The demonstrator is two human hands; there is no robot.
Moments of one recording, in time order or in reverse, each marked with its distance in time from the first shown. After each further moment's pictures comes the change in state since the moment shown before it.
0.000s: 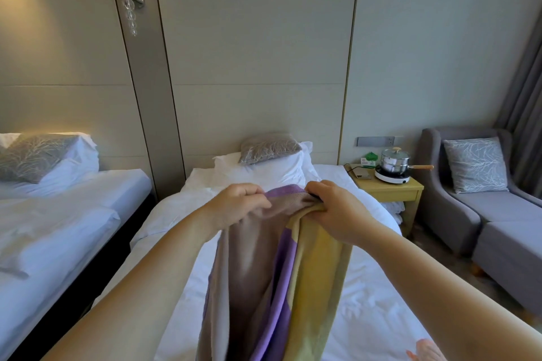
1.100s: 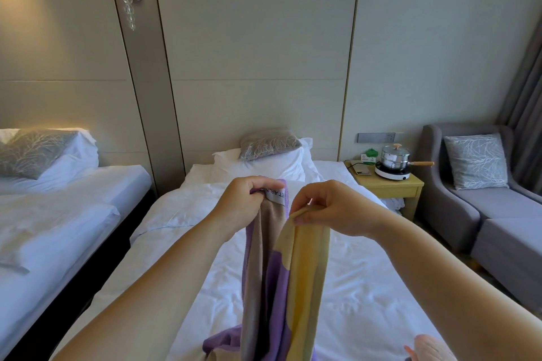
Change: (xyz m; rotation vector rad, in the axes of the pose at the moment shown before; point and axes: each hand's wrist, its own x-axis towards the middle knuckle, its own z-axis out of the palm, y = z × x) left_hand 0.013 -0.007 0.026 -0.032 0.204 0.119; right_hand -0.001 -0.006 -0.016 0.402 -0.238 -0.056
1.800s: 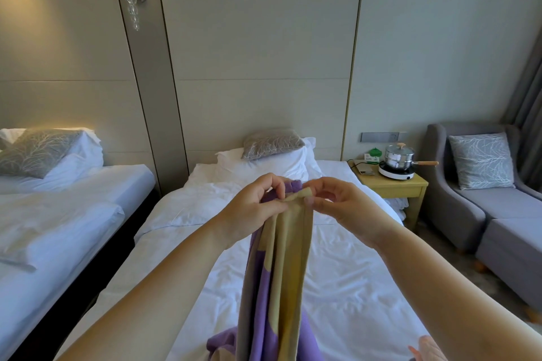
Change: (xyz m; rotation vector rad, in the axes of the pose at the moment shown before) left_hand -0.017 0.005 -0.003 -0.066 -0.228 0.111; right_hand -0.001 0.024 0.009 0.489 0.160 0.064
